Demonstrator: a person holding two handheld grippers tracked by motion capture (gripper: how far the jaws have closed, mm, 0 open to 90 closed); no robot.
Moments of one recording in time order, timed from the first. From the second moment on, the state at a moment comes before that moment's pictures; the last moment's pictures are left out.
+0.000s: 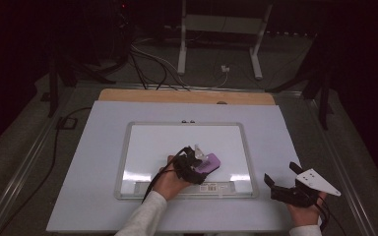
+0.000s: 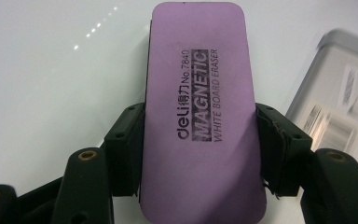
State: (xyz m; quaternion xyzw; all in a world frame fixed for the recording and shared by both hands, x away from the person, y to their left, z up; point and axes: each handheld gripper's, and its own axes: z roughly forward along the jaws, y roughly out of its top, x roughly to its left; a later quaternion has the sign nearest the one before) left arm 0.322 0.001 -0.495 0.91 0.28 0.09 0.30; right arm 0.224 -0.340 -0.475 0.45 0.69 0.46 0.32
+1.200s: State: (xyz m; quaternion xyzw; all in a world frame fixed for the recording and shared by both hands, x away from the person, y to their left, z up) left arm 0.331 -0.011 -0.496 0.91 0.28 0.10 0.30; right arm 0.225 -0.336 -0.475 0.45 0.70 0.46 0.32
